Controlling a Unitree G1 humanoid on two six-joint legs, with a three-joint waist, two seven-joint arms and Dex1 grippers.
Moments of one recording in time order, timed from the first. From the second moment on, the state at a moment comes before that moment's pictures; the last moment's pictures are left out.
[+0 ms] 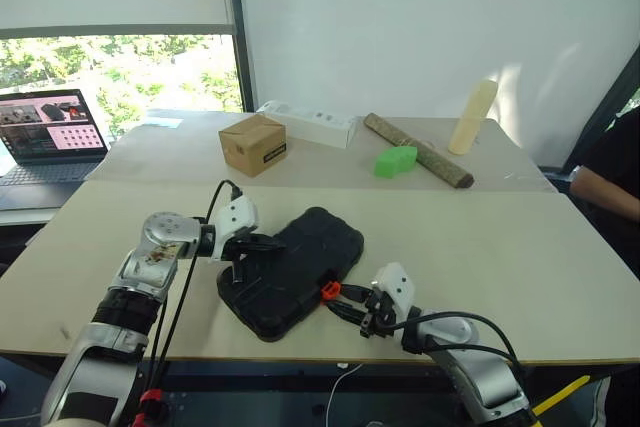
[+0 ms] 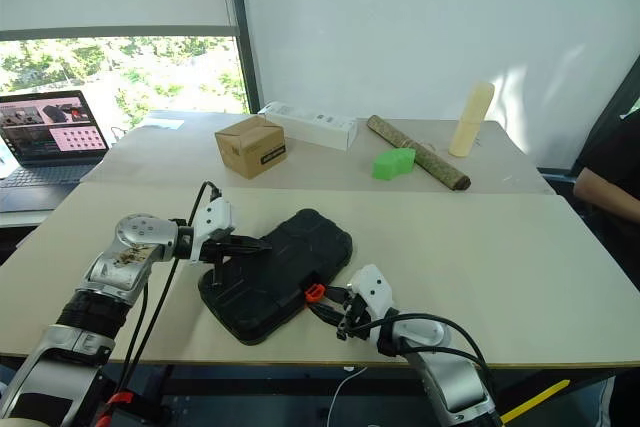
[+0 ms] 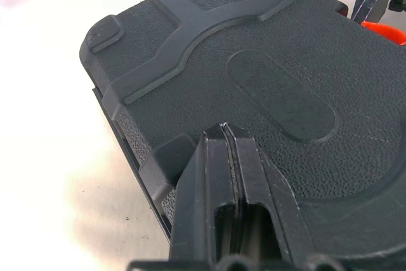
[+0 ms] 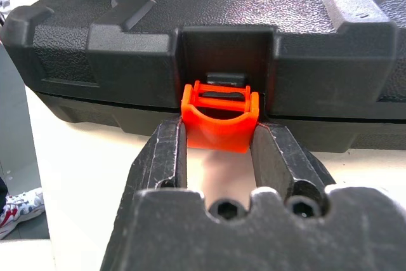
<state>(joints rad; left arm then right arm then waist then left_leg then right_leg) -0.69 0.63 -0.16 0.40 -0.14 0.10 -1.26 -0.15 -0.33 0.23 -0.21 0.24 0.33 0.74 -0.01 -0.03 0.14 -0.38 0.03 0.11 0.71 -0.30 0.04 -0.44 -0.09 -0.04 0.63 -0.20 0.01</state>
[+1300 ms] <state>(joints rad) -0.68 0.64 -0.18 0.38 -0.12 0.11 -1.26 -0.12 -0.41 0.22 -0.24 0.22 0.25 0.78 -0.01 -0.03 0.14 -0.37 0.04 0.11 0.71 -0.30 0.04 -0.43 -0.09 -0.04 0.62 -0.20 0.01</state>
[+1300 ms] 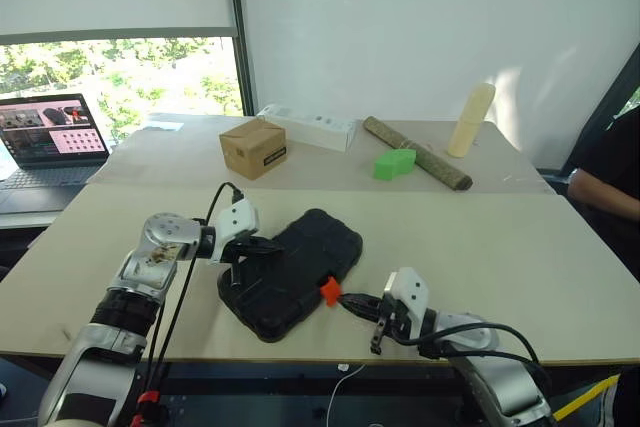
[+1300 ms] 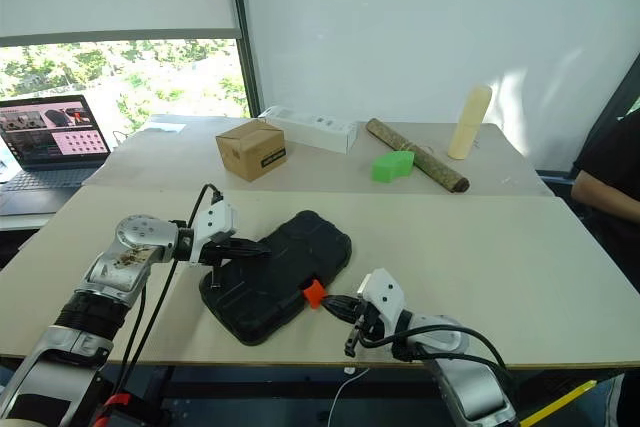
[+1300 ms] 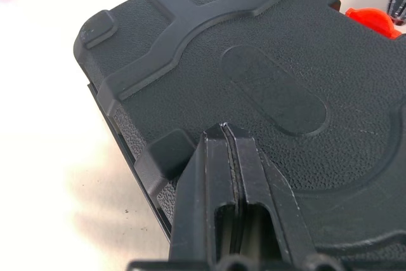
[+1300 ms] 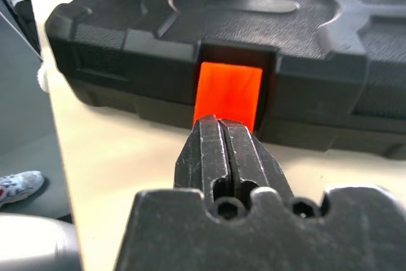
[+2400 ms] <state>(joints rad) -0.69 0.64 -0.18 0.40 -0.10 0.11 -1.24 -0.28 -0.35 0.28 -0.07 0.12 0.16 0.81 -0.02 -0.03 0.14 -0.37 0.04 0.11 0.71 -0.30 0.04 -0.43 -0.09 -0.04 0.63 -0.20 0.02</state>
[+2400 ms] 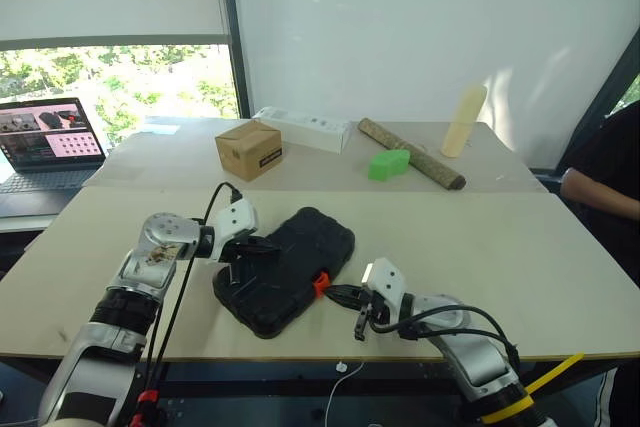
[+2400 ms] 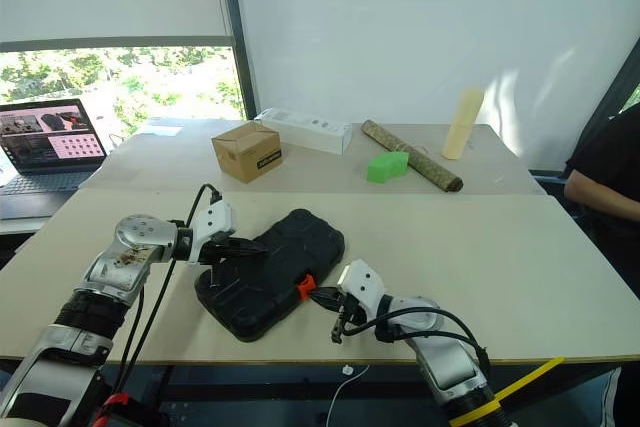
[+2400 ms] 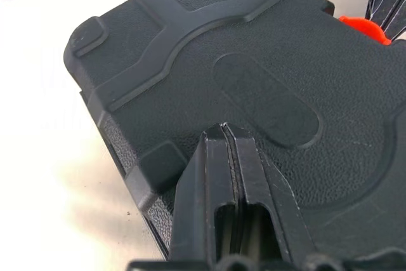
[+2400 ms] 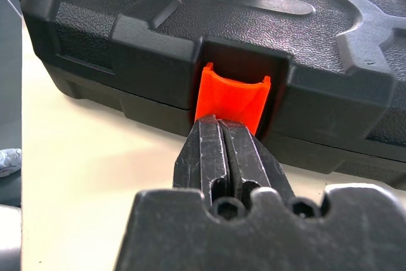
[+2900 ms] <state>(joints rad) -0.68 0.63 -0.18 0.40 -0.10 0.11 -1.23 -0.36 -0.35 0.31 0.03 0.02 0.13 0.81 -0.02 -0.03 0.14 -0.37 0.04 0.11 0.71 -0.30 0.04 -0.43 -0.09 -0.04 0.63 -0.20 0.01</state>
